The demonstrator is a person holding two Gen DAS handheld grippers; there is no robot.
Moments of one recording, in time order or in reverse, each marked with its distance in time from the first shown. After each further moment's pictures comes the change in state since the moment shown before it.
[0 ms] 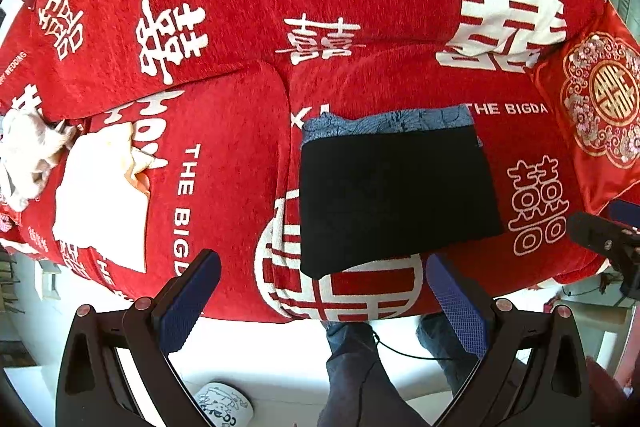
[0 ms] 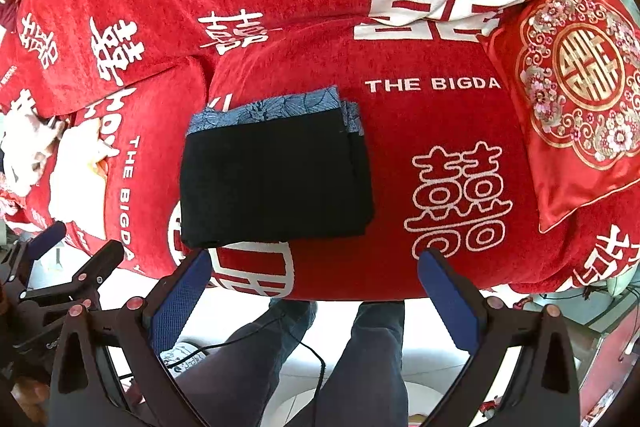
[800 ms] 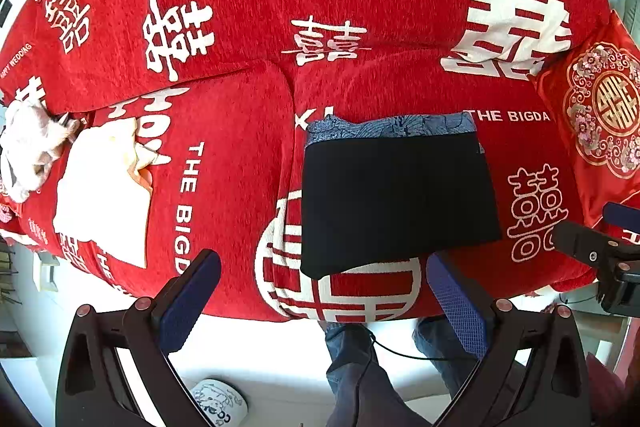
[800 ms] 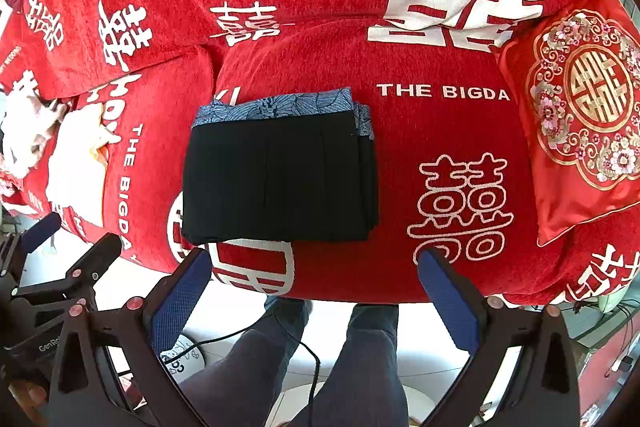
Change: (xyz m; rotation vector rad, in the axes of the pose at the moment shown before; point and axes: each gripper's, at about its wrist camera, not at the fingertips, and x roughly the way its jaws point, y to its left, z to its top) left arm -0.001 0.003 0.003 -0.016 0.000 0.000; right arm 0.004 0.011 0.007 -0.056 0.021 -0.009
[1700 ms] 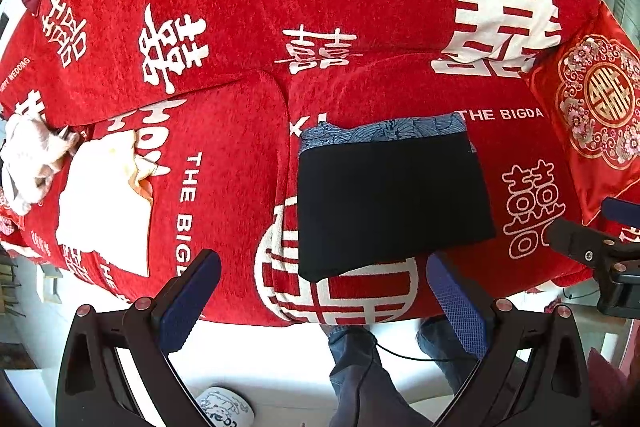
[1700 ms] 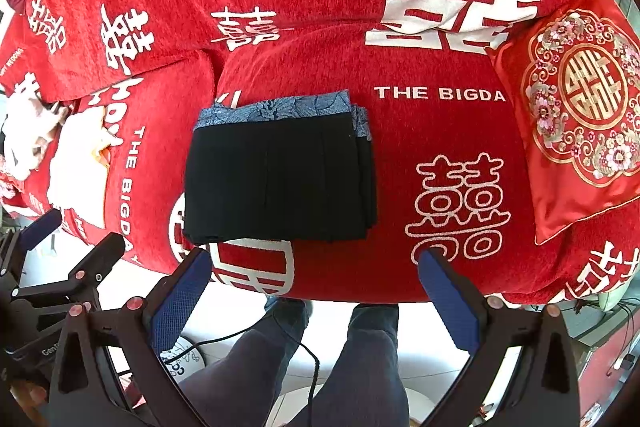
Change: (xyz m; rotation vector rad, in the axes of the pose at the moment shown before) left arm -0.009 -0.009 -0.003 0.033 -0.027 0.002; right arm -0.008 -0.002 -0.002 -0.004 -0.012 -0.002
